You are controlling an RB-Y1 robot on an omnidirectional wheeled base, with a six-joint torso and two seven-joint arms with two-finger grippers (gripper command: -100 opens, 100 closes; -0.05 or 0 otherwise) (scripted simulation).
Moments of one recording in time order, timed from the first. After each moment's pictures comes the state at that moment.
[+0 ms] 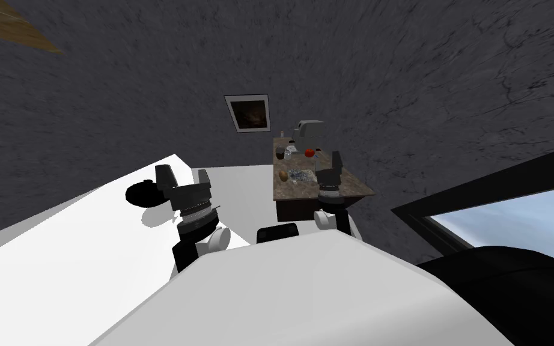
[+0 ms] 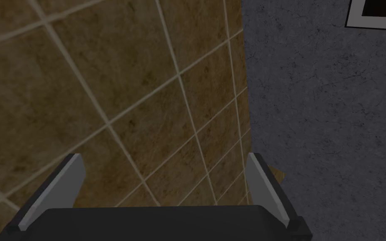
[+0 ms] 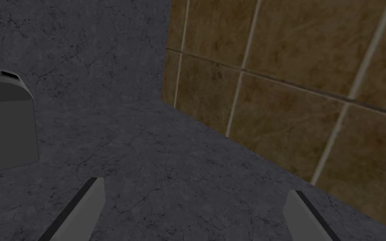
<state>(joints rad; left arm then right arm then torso) 0.54 0.00 -0.06 -2.36 0.07 -0.55 -0.14 0.53 0.02 0.06 -2.31 0.09 -0.50 -0.01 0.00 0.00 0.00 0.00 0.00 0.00</state>
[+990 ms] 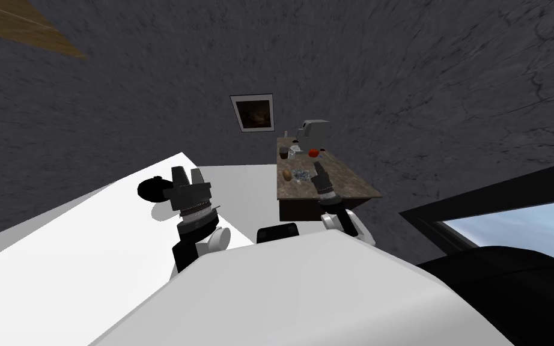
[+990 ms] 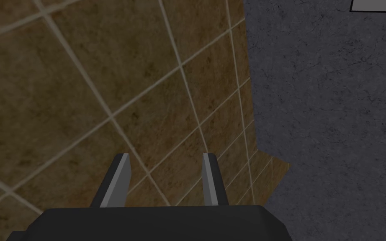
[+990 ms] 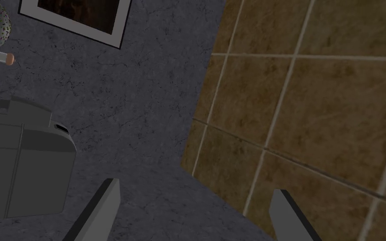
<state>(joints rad) 0.54 0.00 -0.06 -2.36 0.07 -0.55 -0.14 0.52 -0.25 0.06 -2.23 0.10 -0.43 -0.01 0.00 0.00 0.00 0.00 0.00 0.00</state>
